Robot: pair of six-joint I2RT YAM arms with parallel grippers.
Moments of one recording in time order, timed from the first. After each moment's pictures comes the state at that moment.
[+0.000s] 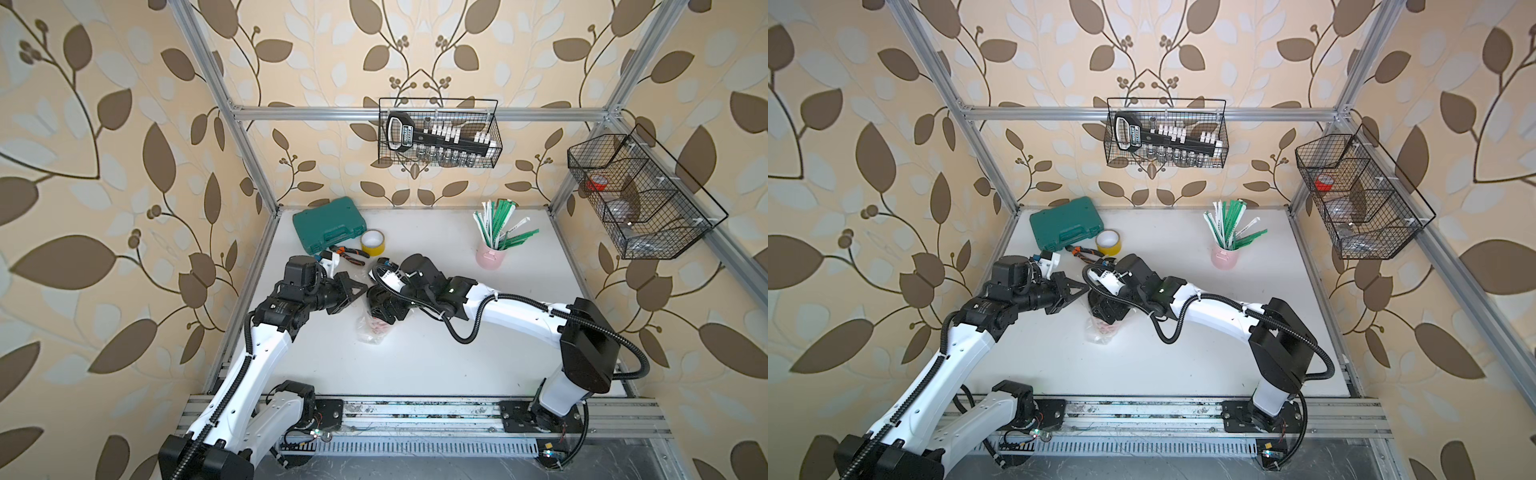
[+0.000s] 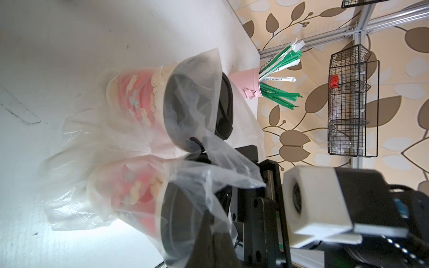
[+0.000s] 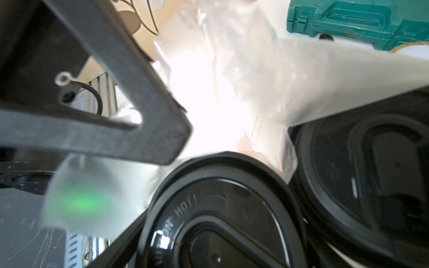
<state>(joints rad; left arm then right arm) -0.17 0.91 0.82 -0.55 0.65 -0.85 0.91 1.69 1.23 -0.21 -0.25 0.09</state>
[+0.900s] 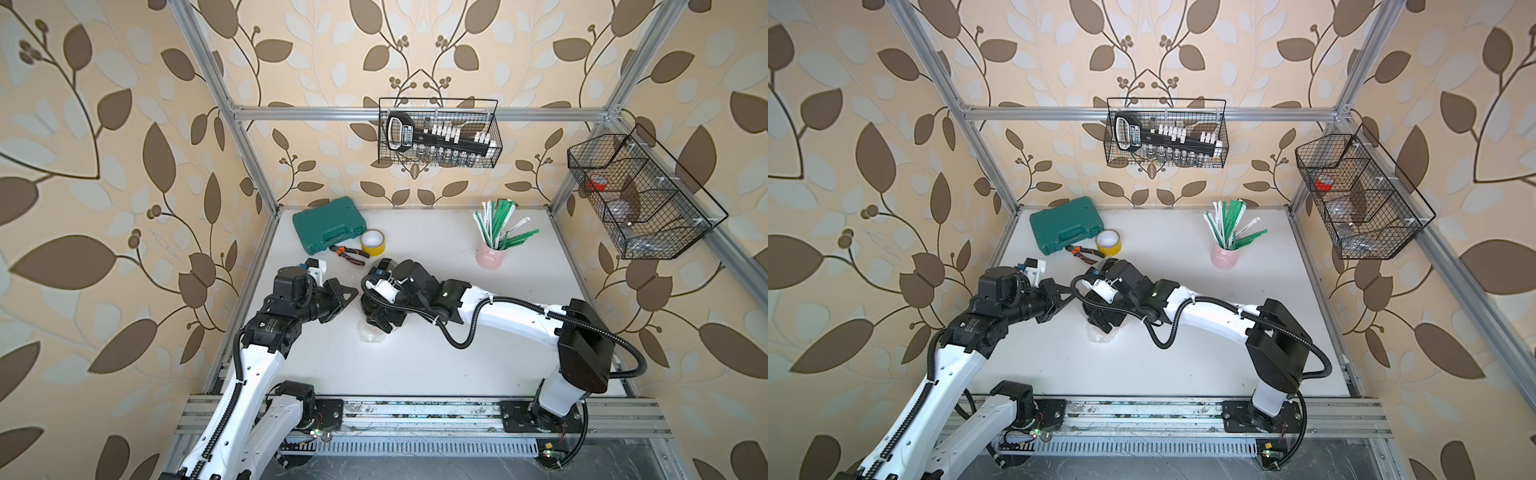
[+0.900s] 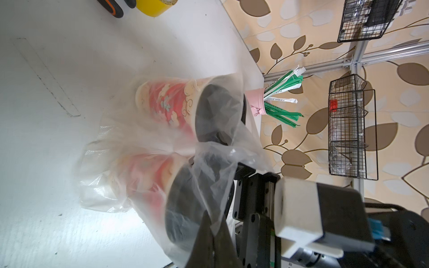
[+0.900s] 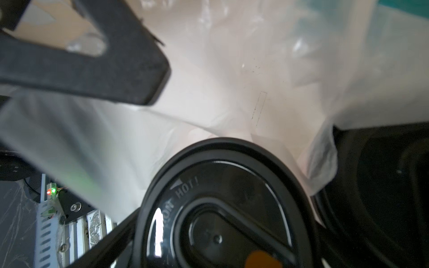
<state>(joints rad) -0.13 0.78 0.77 -0.60 0.57 -0.90 0.96 1.71 1.29 -0.31 -0.16 0.01</state>
